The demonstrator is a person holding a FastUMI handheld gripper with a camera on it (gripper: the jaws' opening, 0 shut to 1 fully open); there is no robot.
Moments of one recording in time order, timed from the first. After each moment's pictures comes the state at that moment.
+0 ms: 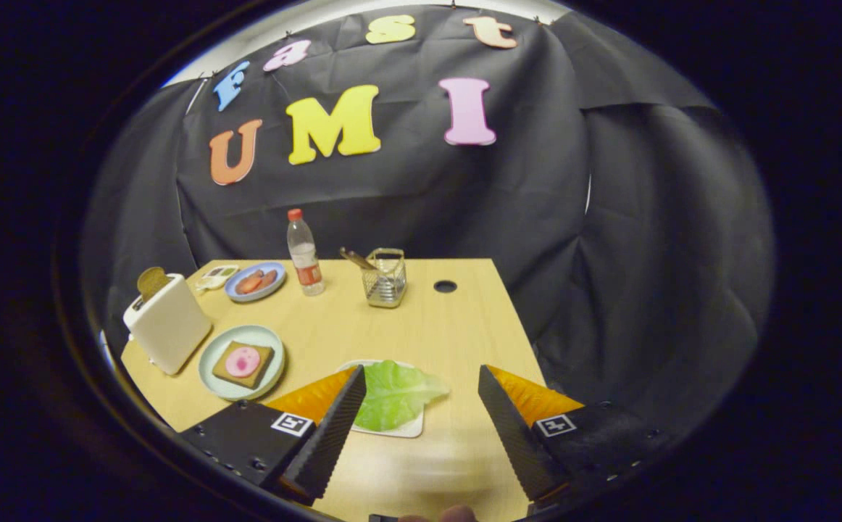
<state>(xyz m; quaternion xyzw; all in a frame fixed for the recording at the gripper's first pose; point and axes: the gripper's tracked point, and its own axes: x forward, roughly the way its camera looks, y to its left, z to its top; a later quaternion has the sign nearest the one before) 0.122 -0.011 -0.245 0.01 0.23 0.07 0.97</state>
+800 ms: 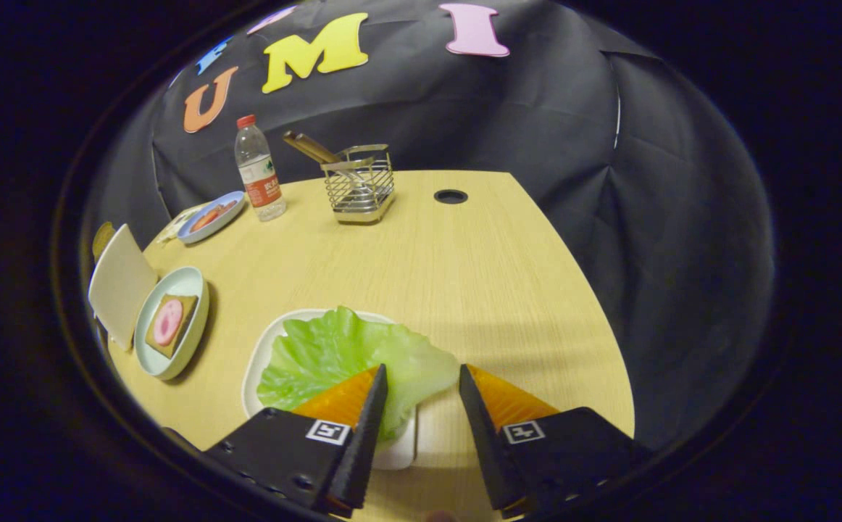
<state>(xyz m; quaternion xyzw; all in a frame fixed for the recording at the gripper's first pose) 0.199 0.009 -0.367 -0.01 0.35 0.06 0.94</state>
